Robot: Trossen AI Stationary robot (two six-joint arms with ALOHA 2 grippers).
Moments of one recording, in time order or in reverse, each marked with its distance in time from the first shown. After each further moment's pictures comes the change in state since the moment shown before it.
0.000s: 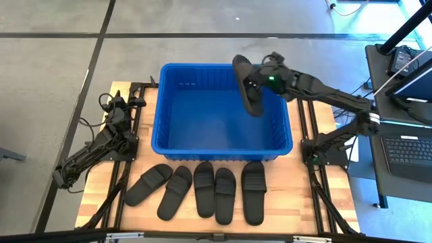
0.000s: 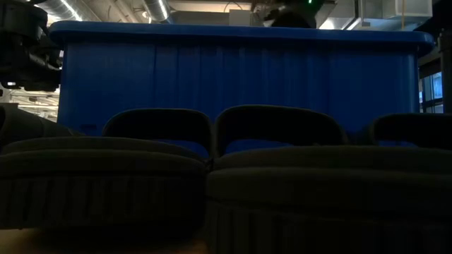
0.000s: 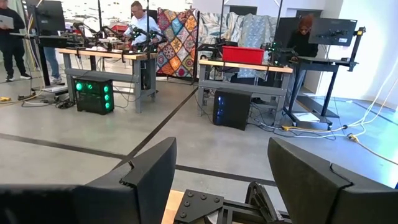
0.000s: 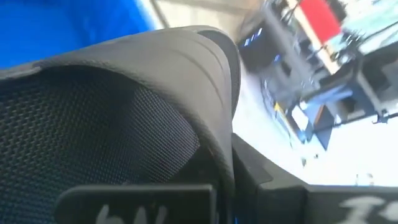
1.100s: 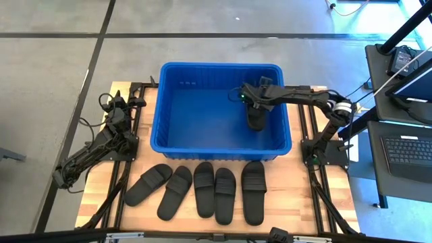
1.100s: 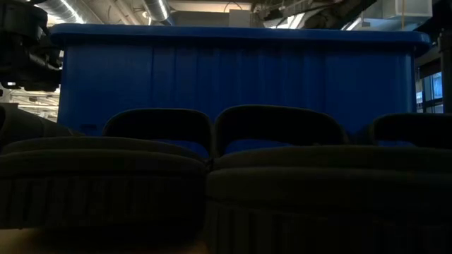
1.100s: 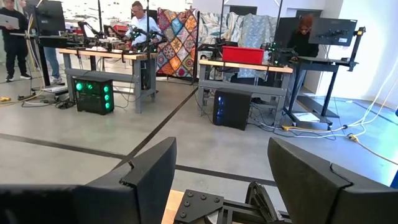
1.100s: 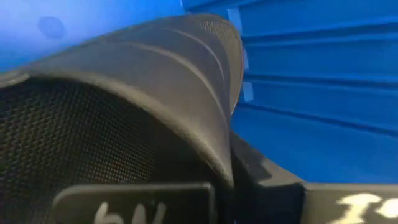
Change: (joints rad) left arm 0.000 0.000 0.000 0.000 0.000 0.000; right arm -0.100 0.300 -0.291 -0.039 0.069 0.134
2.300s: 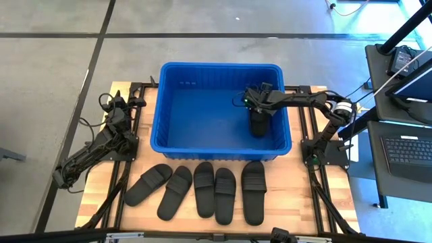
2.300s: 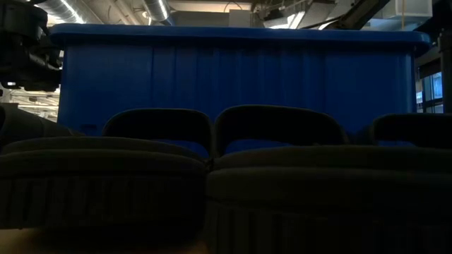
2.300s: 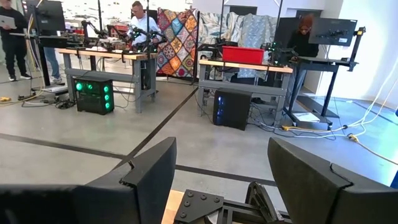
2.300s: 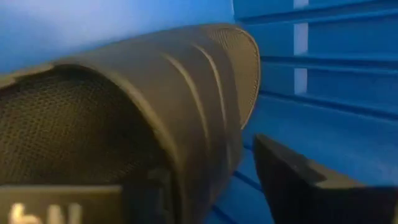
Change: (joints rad) left arm 0.000 0.000 0.000 0.000 0.000 0.000; right arm -0.026 -0.001 -0.149 0.136 -0.049 -0.075
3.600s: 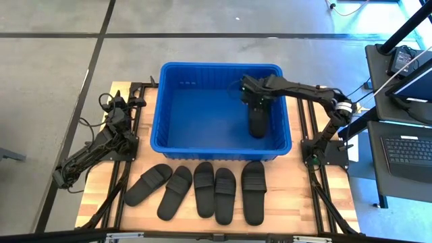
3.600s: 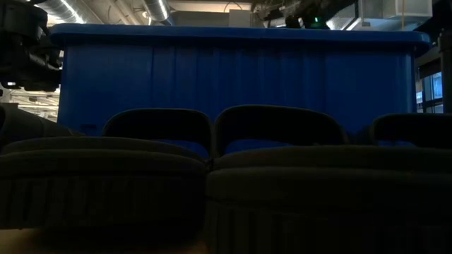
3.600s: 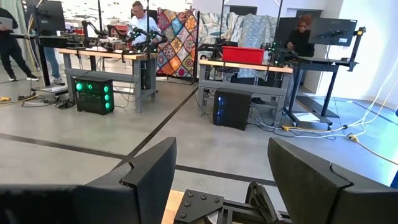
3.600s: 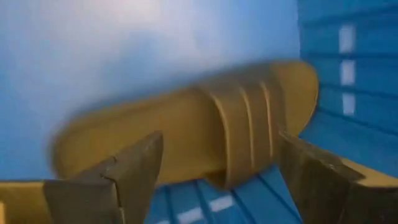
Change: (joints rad) left arm 0.000 0.000 0.000 0.000 0.000 0.000; right arm 0.007 -0.001 0.395 -0.486 -0.446 0.108
